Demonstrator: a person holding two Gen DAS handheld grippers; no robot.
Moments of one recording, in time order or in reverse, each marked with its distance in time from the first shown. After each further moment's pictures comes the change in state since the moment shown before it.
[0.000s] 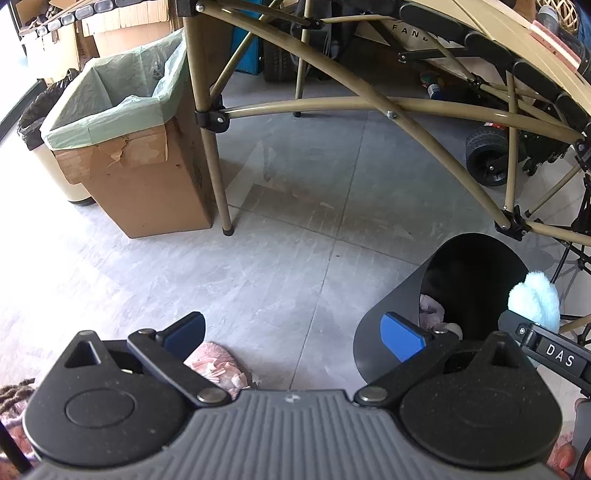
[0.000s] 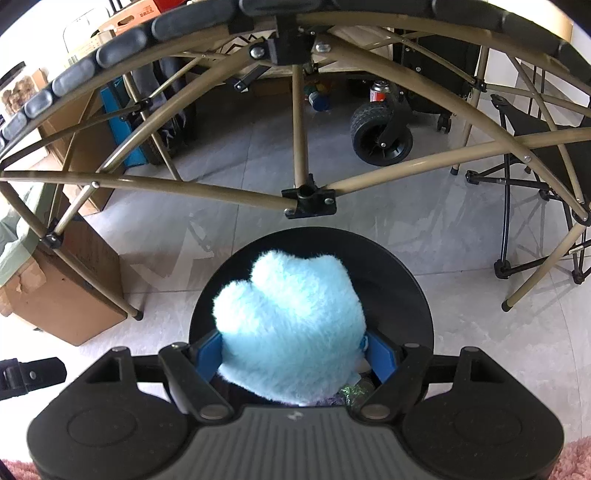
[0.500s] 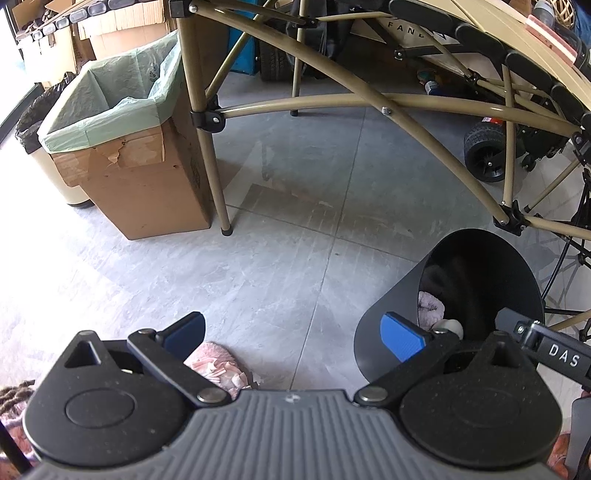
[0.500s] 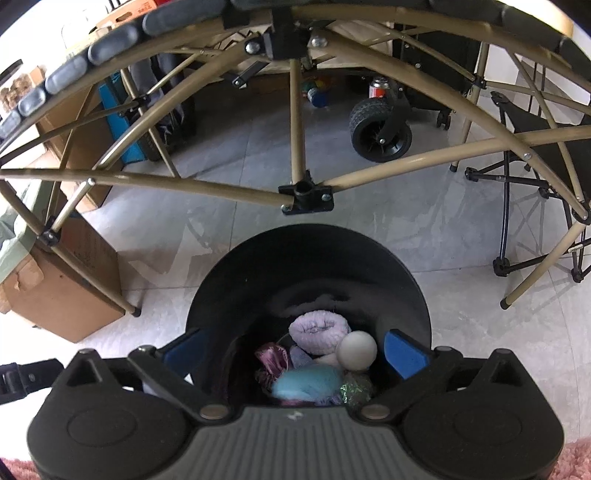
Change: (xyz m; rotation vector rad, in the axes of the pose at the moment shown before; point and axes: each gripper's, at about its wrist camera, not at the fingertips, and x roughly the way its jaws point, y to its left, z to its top) left arm 0.001 -0.002 -0.001 0.016 0.000 -0.001; right arm 0.002 0.000 0.001 -0.004 0.020 -0.002
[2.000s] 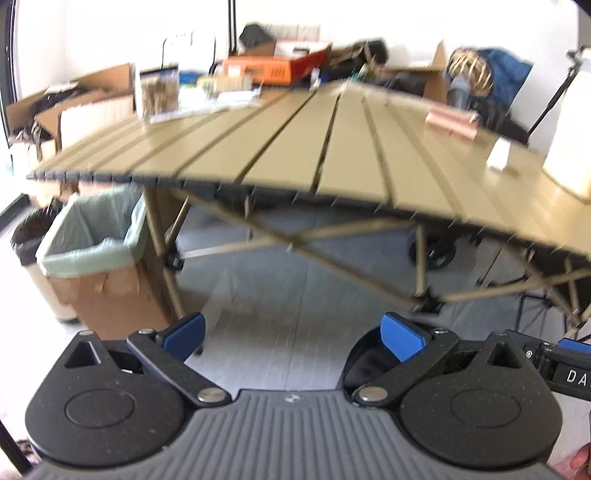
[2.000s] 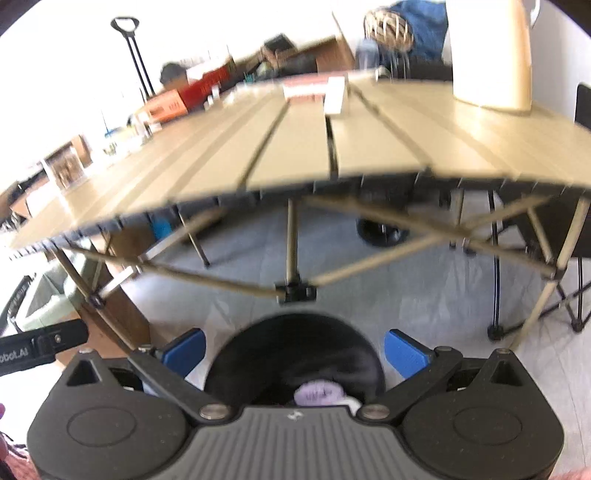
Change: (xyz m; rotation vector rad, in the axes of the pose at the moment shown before) left arm -0.090 -0.051 -0.015 0.110 -0.452 -0.087; right arm -0.098 -0.046 -0.003 -0.008 -0.328 0.106
